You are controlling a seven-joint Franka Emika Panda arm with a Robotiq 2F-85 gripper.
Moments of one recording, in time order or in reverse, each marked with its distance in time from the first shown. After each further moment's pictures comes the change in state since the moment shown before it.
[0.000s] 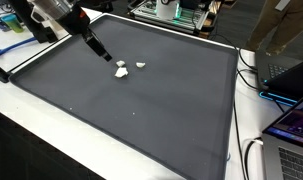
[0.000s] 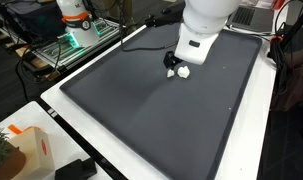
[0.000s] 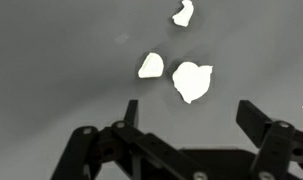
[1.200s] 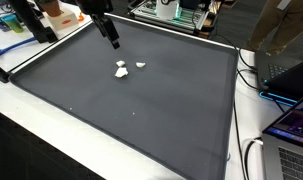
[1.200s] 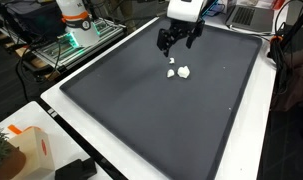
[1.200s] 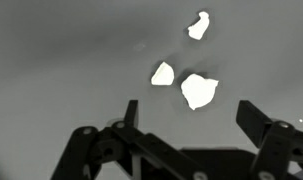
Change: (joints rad) arm 0.196 0.401 0.119 -0.345 -0.400 0.435 0.094
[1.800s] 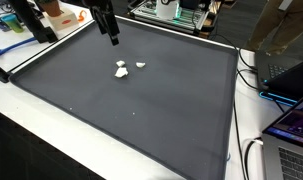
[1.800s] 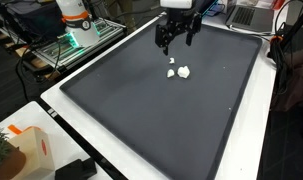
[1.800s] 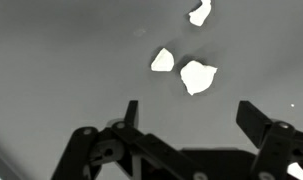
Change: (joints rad) arm 0.098 0.107 -0.035 -0.138 -0.044 0.206 0.002
